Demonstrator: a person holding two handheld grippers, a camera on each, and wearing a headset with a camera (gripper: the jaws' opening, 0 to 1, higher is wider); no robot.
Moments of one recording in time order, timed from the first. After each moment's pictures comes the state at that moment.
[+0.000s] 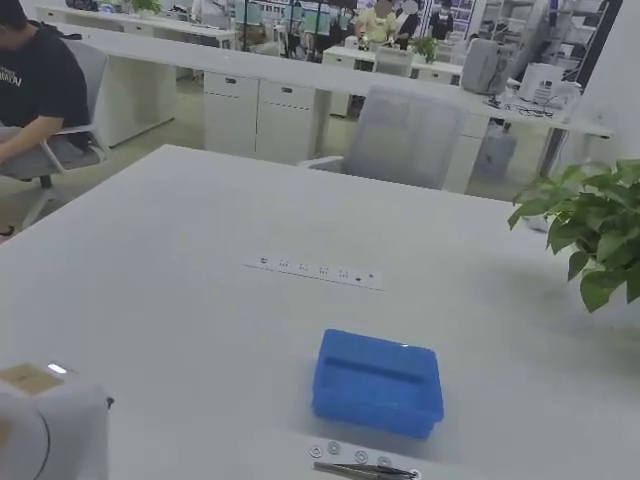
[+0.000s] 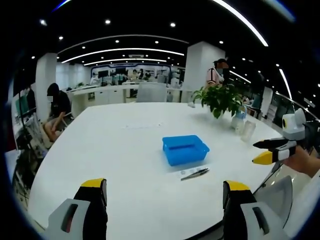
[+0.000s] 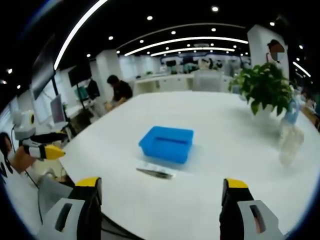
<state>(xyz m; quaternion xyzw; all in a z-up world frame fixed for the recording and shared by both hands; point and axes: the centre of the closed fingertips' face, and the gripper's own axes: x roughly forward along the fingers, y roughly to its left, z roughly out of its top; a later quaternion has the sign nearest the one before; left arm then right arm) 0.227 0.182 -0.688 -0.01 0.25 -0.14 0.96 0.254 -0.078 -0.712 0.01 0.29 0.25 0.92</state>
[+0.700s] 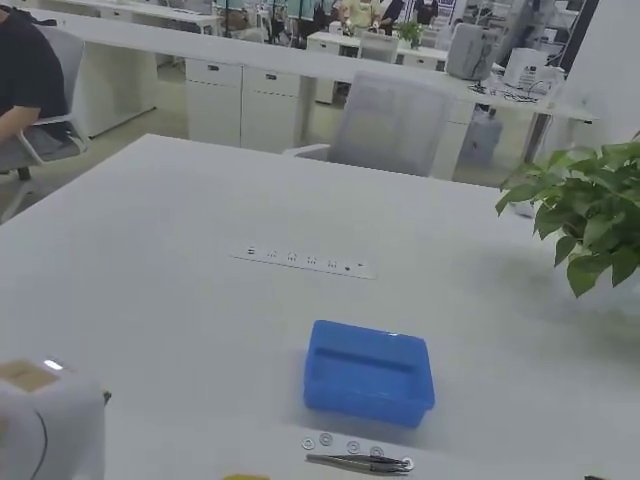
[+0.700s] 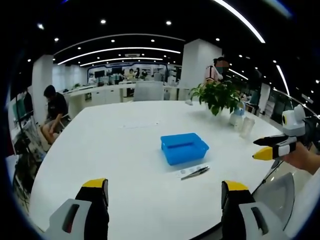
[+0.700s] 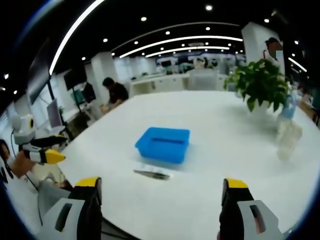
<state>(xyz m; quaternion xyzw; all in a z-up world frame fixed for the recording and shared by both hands) 0.235 0.179 -0.692 0.00 0.26 -0.15 0.95 0.257 -0.082 -0.713 0.02 0.30 0.23 0.93</state>
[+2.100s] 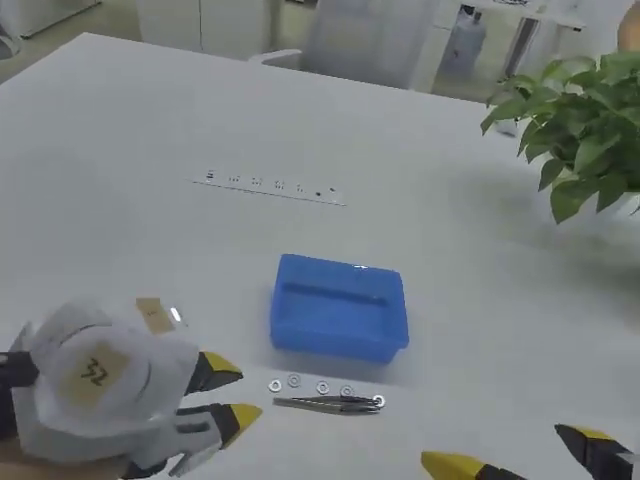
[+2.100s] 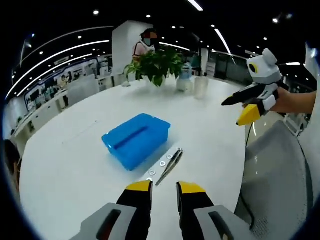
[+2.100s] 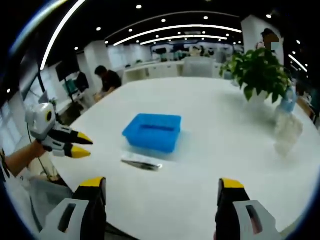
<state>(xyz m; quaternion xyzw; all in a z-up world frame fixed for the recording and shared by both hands) 0.301 0.090 -0.771 0.15 0.30 -0.42 0.85 0.272 -0.098 -0.744 0.01 0.35 0.21 0.91</state>
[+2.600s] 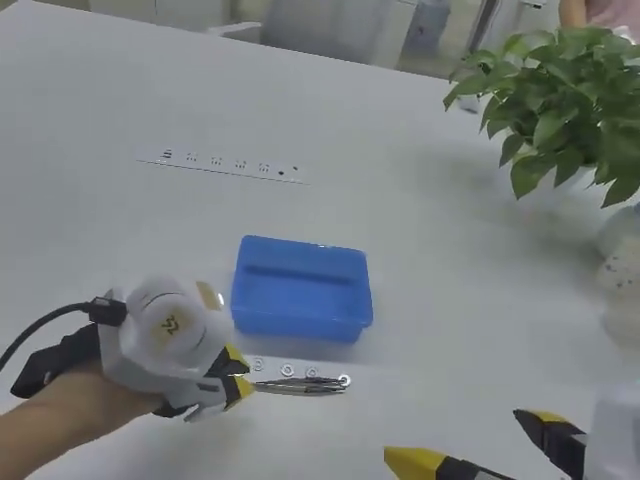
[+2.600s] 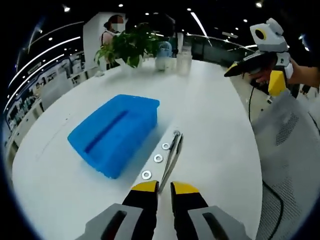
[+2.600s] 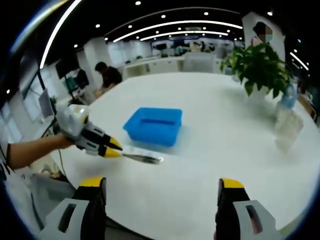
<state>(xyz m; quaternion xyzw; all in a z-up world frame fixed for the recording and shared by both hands) 0.329 0.058 -0.847 0.23 0.33 -0.50 0.77 0.262 -0.100 -0.750 0.01 0.37 0.22 0.90</state>
